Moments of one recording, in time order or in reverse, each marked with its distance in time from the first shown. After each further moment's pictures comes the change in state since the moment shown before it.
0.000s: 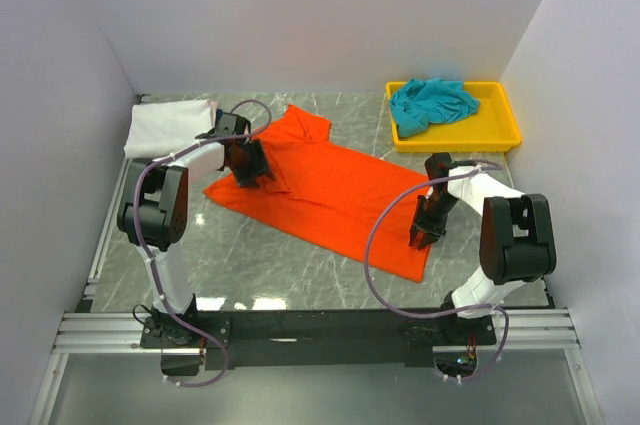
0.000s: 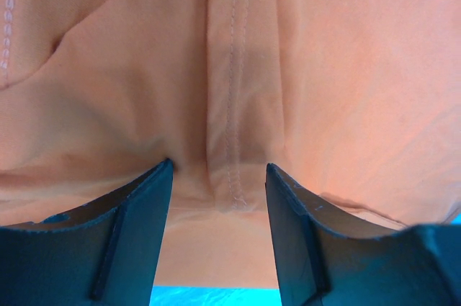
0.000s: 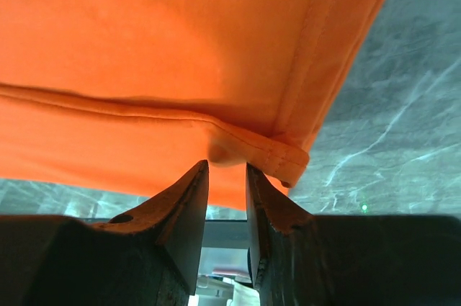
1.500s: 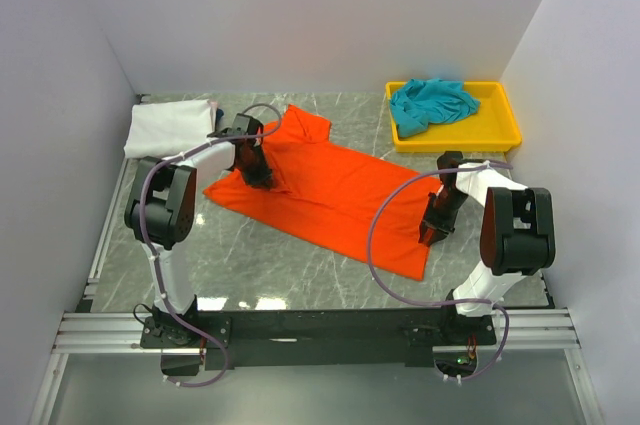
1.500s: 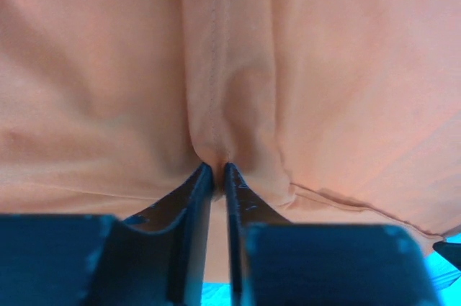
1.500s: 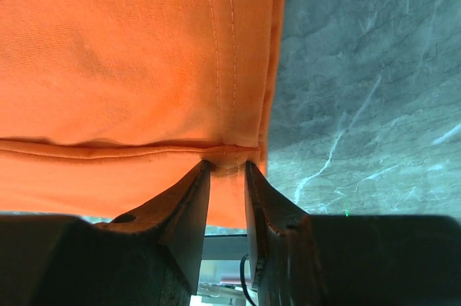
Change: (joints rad) left arm -0.066 0.029 0.041 -0.080 -0.055 -0.049; right arm -0.097 0.060 0.027 0.018 0.048 -0.031
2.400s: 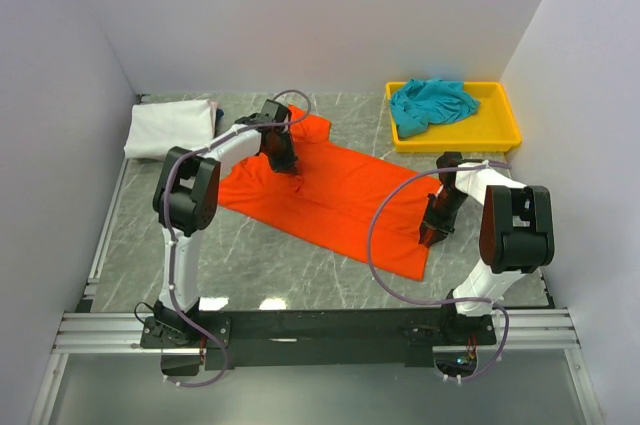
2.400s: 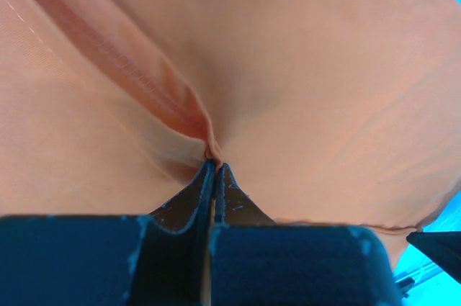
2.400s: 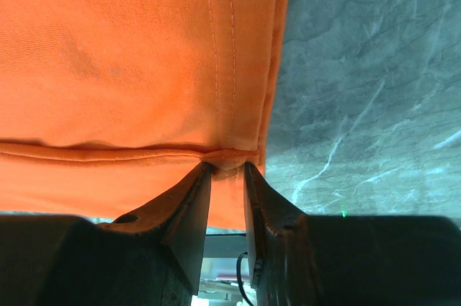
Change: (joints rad) left arm -0.103 0.187 0.303 -0.055 0.043 0.025; right arm 0.000 0.014 0.000 0.000 -0.003 -0.015
